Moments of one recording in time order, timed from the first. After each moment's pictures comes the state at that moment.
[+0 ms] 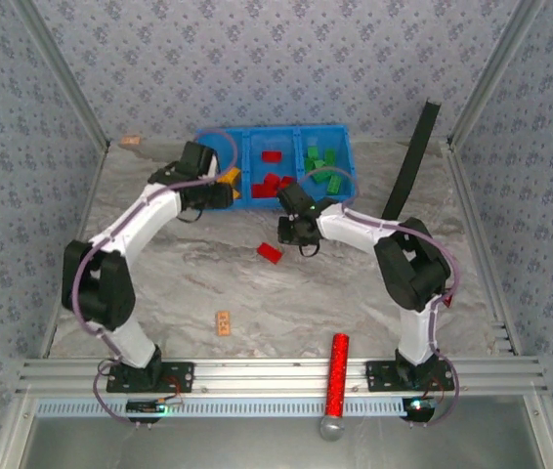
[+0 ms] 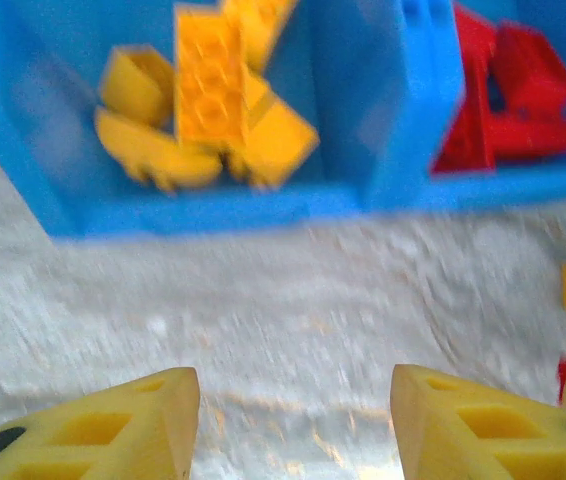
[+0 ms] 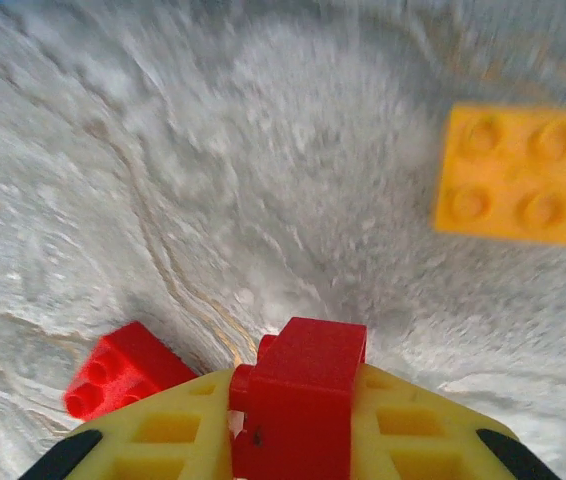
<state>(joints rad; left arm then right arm) -0.40 1.64 1.36 -0.70 -0.01 -0.37 0.66 1.91 1.38 -0.56 0.04 0.64</state>
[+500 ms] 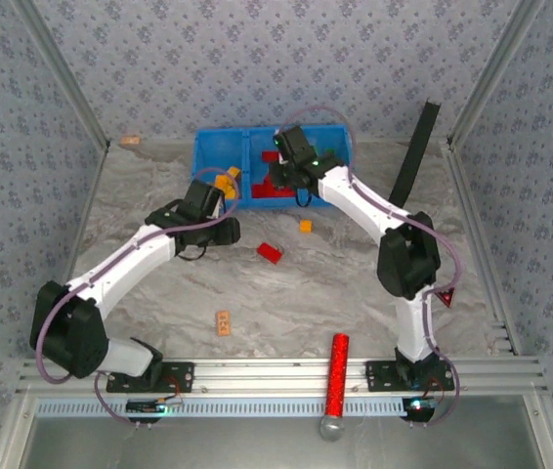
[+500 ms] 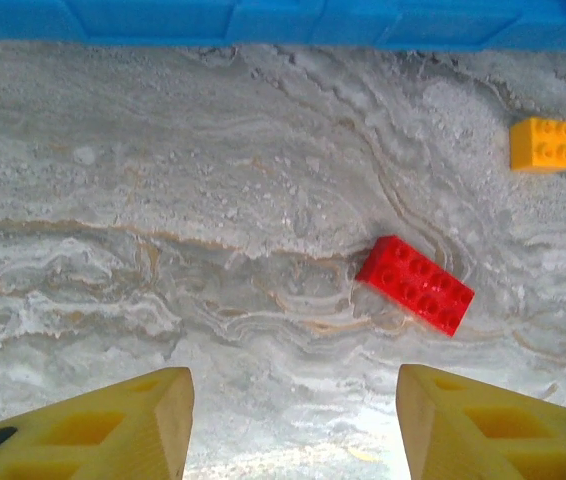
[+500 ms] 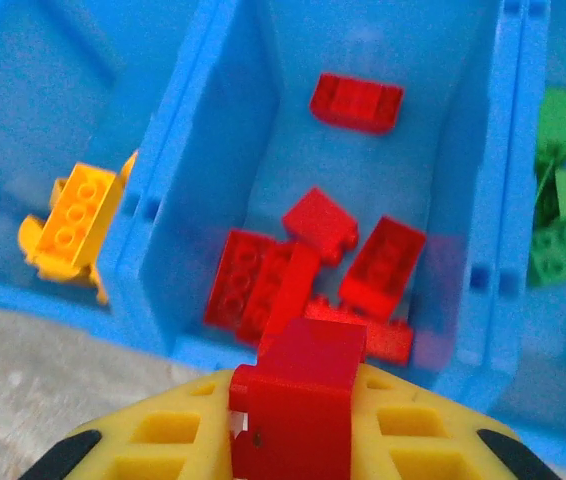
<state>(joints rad) -0.54 1.38 1.06 -0.66 -0.03 -0.52 0.60 2.06 1.89 -0.59 0.13 0.27</state>
